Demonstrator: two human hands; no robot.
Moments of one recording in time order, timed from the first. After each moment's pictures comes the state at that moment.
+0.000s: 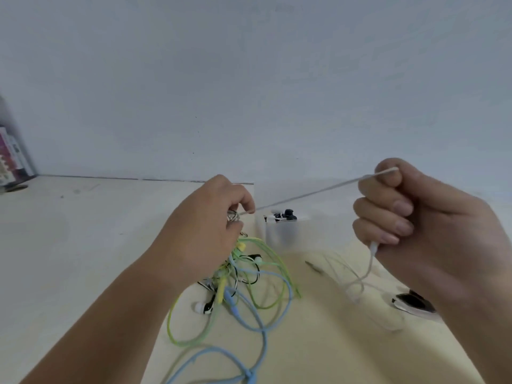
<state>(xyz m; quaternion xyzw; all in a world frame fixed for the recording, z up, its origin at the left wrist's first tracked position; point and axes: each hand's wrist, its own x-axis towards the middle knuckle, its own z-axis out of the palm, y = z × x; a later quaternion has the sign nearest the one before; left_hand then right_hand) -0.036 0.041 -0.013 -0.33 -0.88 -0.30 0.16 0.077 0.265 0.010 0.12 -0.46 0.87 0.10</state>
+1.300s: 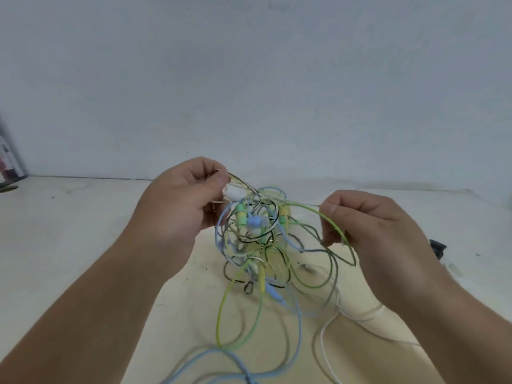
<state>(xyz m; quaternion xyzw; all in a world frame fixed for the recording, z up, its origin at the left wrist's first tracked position) -0.026 0.047 0.008 -0.19 -0.65 -0.73 -0.02 0.069 0.242 -0.009 -0.01 -0.78 0.58 0.23</state>
